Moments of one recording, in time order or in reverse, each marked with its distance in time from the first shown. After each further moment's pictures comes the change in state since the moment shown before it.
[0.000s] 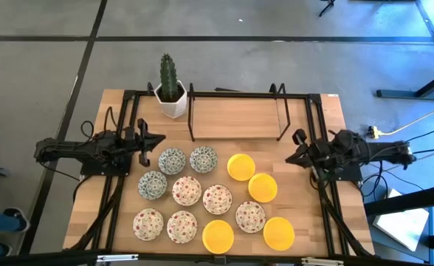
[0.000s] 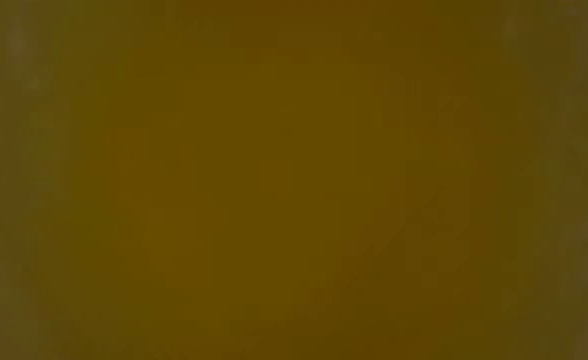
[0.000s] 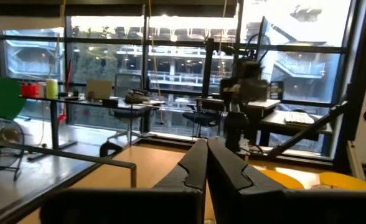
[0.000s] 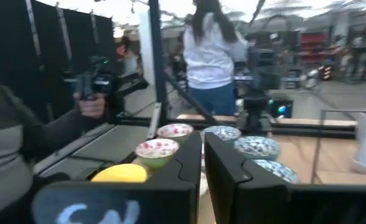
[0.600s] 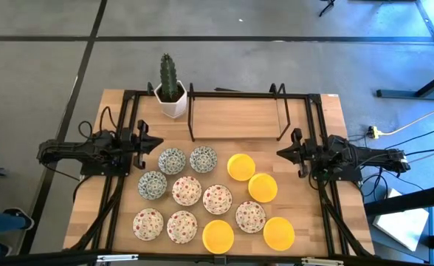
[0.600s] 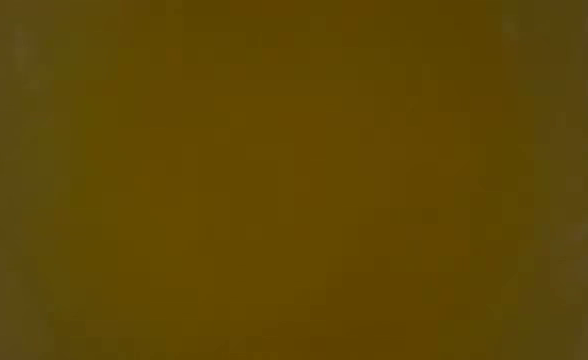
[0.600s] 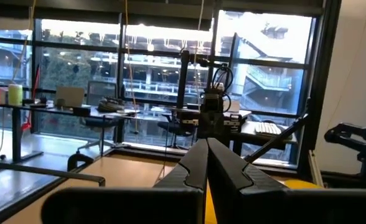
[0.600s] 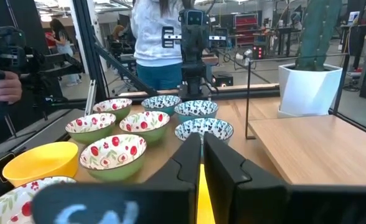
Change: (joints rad) left arm 0.000 -0.072 0.000 -0.027 0.110 -0.051; right arm -0.096 -0.193 -0.224 -0.025 0.173 0.001
